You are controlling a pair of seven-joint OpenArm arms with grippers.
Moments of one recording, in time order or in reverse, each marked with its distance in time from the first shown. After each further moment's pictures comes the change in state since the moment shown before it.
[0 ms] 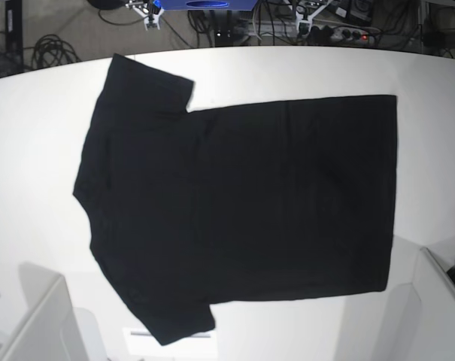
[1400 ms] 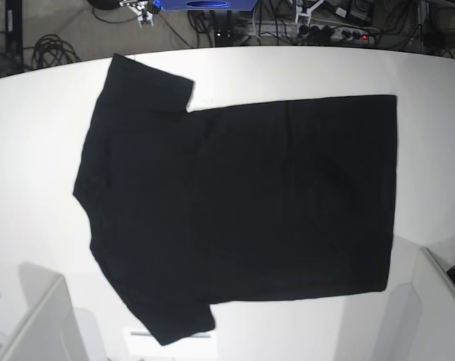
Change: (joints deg) left arm 3.3 0.0 0.7 3.6 0.3 0.0 0.1; right arm -1.9 1.4 0.0 3.1 -0.2 0.0 -1.8
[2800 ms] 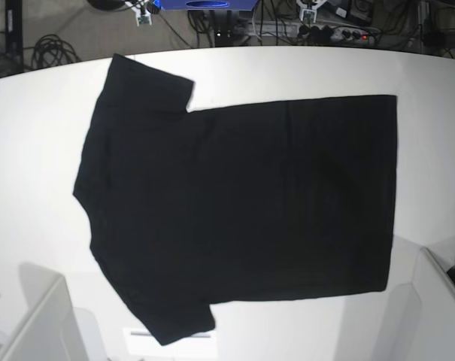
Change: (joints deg) left arm 3.8 -1.0 0.0 -0.4 0.2 0.0 -22.9; right arm -4.0 0.2 -0.1 1.0 0.0 0.0 16.5
